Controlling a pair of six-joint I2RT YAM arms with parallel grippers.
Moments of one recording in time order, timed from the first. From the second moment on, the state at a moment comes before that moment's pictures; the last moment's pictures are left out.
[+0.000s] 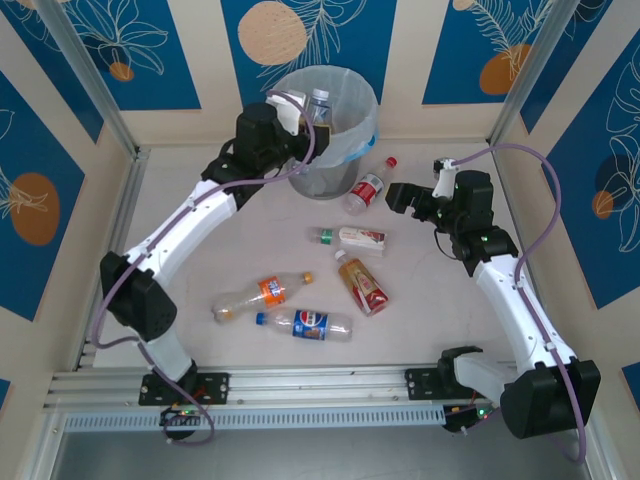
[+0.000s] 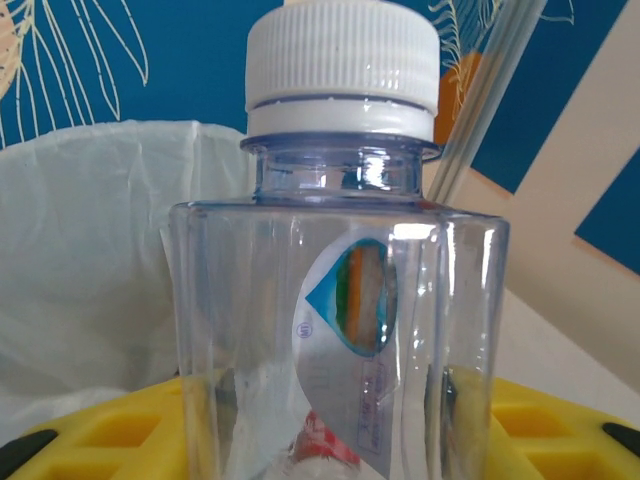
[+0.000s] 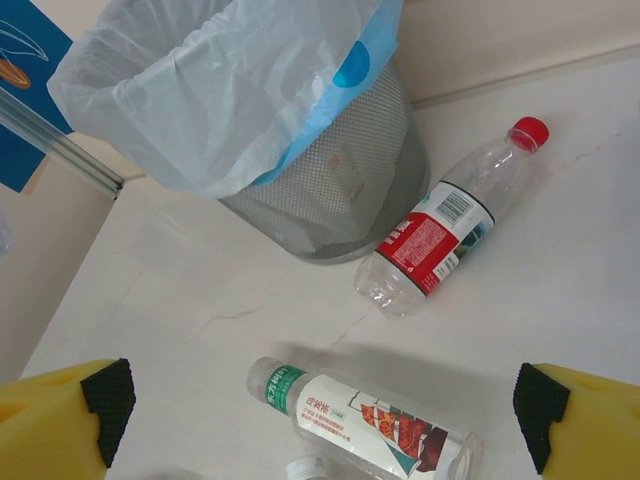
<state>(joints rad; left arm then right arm) -0.57 1.74 1.75 -0.21 0.10 -0.17 0.14 1.07 0.96 -0.34 -0.30 0.39</state>
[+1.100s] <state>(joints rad) -0.50 2.45 2.54 0.07 -0.22 -0.33 0.14 1.00 0.95 -0.42 -0.24 0.42</state>
